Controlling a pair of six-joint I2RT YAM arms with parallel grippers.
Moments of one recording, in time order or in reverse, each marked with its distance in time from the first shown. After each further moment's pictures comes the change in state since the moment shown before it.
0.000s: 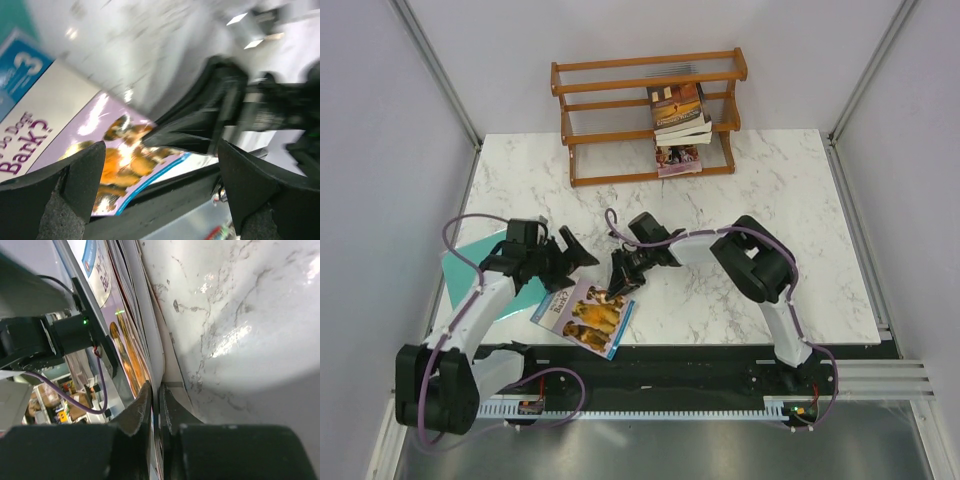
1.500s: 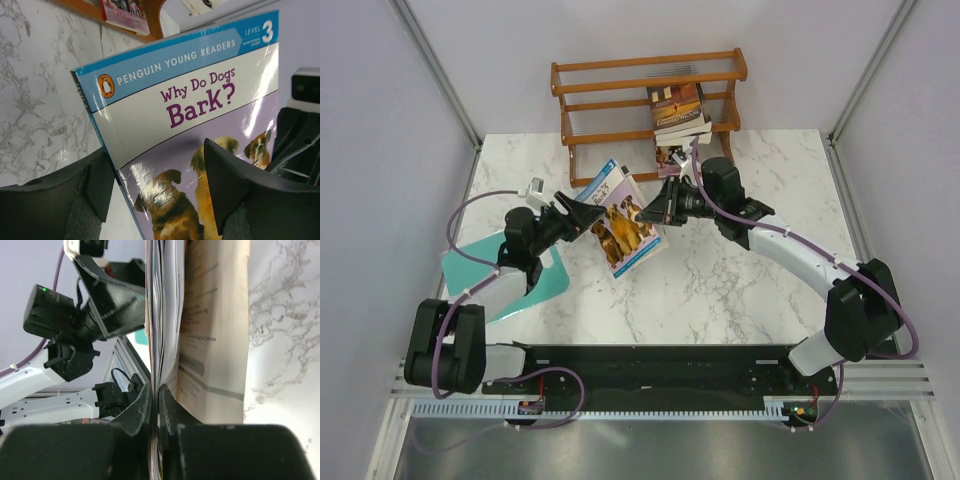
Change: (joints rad) left arm -0.003 0.154 -0.095 1.101 0.108 -0.202; right arm -0.222 -0.662 -0.109 0.006 0.277 0.095
